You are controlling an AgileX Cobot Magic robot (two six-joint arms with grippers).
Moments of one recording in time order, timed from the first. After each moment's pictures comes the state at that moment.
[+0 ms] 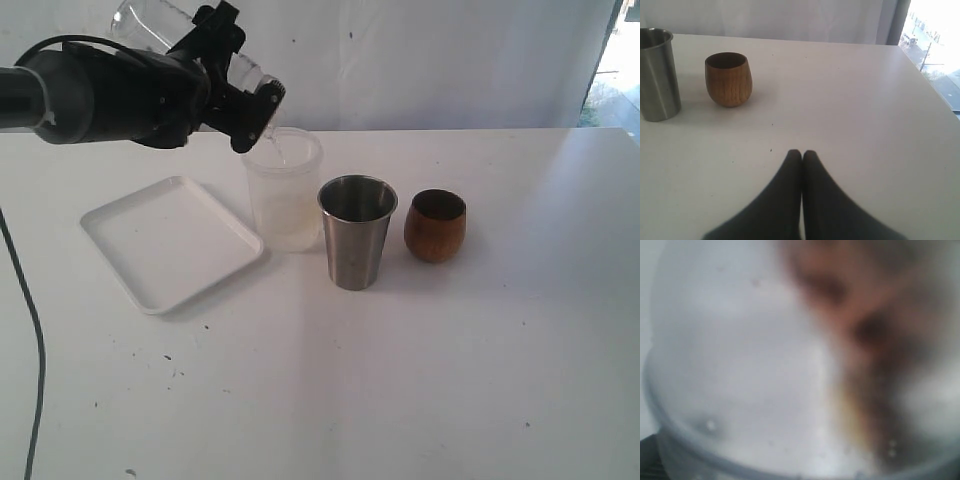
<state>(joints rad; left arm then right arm) -0.53 2.05 -1.55 1.72 0.53 0.24 -0.05 0.00 -0.01 -0.13 0.33 0.10</state>
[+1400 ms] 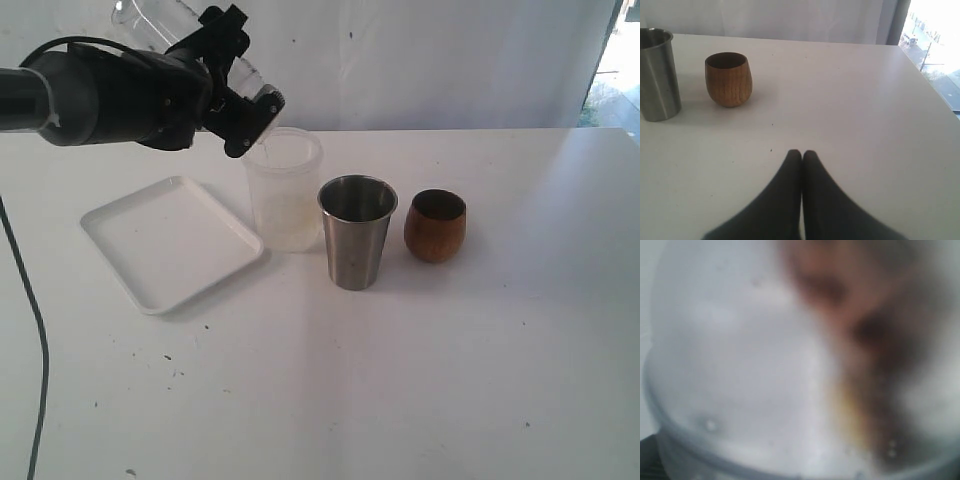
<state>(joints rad) -0.55 2.05 -1.55 1.72 0.57 0.36 -0.05 0.00 -0.01 -0.13 0.33 0.11</state>
